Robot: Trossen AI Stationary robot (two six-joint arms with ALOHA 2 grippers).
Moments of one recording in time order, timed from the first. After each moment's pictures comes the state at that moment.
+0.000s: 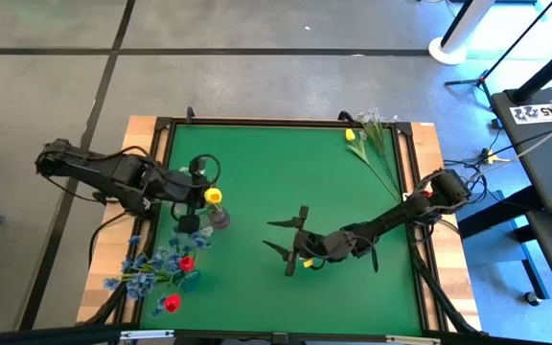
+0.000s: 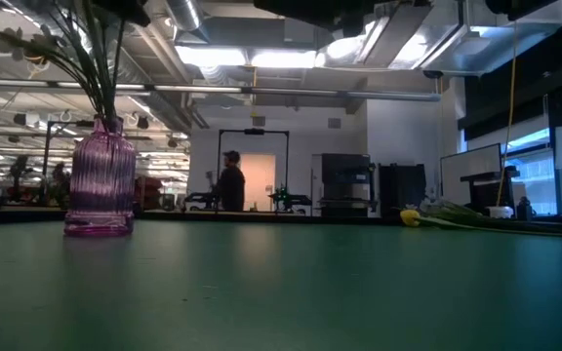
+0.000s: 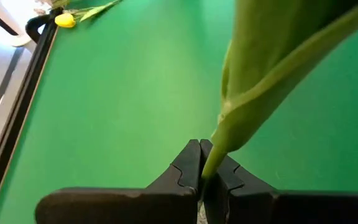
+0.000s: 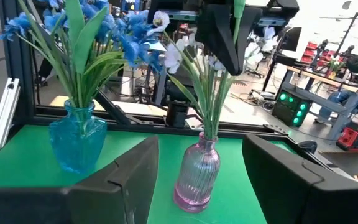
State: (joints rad) left arm -0.24 0.99 1.04 -0.84 -0.28 -0.08; right arm 0.44 1.82 0.99 0.83 0.66 -0.18
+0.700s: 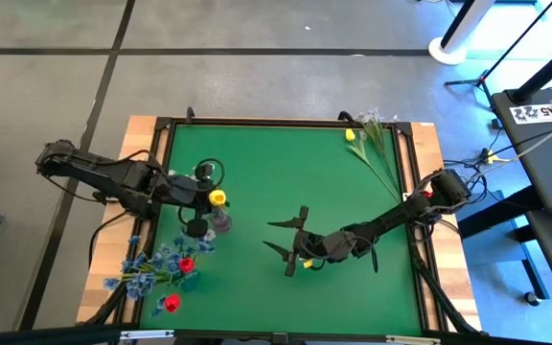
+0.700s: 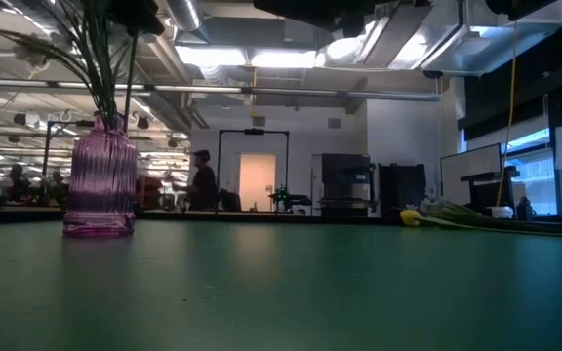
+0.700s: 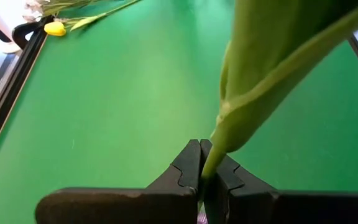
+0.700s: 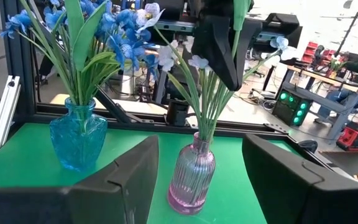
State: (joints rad) left arm -0.24 1.01 0.94 -0.65 -0.27 -0.10; right arm 0.44 1.82 0.99 0.83 0.66 -0.18
